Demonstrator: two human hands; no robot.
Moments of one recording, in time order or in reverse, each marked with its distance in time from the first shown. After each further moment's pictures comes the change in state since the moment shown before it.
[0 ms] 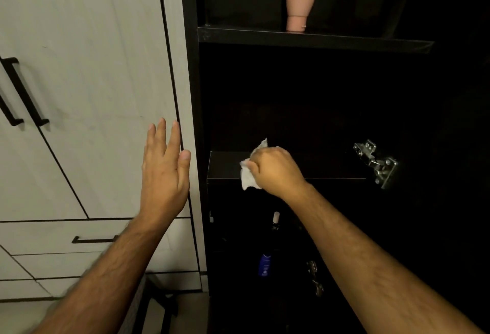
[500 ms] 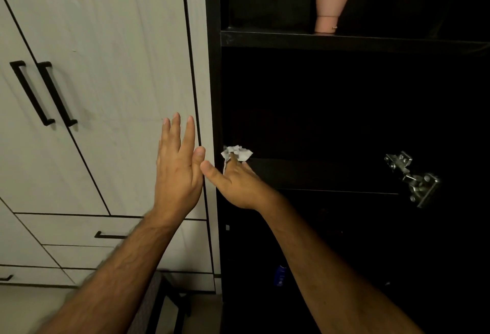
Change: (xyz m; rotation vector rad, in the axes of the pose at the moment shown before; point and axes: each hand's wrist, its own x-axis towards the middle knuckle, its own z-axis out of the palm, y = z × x) left_hand 0.020 -0.011 0.000 0.029 0.037 0.029; right_hand 0.026 -0.088 0.011 0.613 -0.332 0.144
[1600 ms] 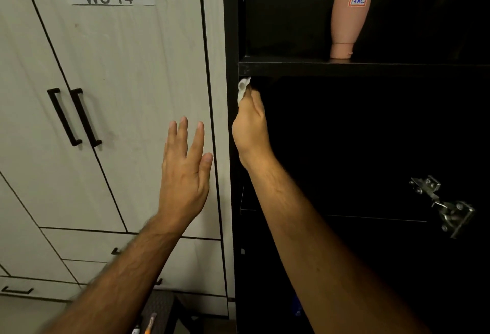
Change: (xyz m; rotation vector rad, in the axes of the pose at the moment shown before) left_hand 0.029 -0.005 -0.019 0.109 0.057 0.076; right_hand 0.033 -0.094 -0.063 0.893 0.609 -0.305
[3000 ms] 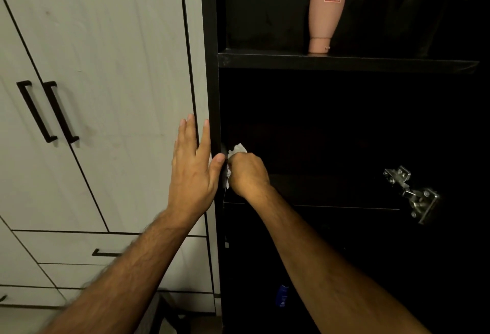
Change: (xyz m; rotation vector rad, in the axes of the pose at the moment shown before) left_hand -0.003 0.029 0.030 -0.046 -0.054 0.011; right_hand -0.010 0.088 -0.049 -1.332 -0.353 0.092
